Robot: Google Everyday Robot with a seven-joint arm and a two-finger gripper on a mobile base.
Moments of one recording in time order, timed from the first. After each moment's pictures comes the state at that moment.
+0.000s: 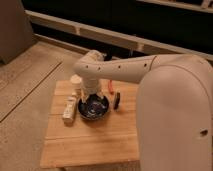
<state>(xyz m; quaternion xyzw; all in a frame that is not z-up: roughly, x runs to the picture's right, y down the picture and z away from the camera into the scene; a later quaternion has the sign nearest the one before) -0.071 0.052 0.783 -0.24 0.17 0.59 0.75</state>
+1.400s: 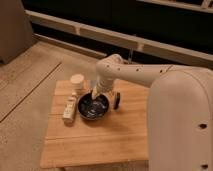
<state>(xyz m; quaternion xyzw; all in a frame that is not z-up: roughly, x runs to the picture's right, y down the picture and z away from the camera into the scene) -0.010 0.051 0.847 -0.28 0.13 0.62 0.72</state>
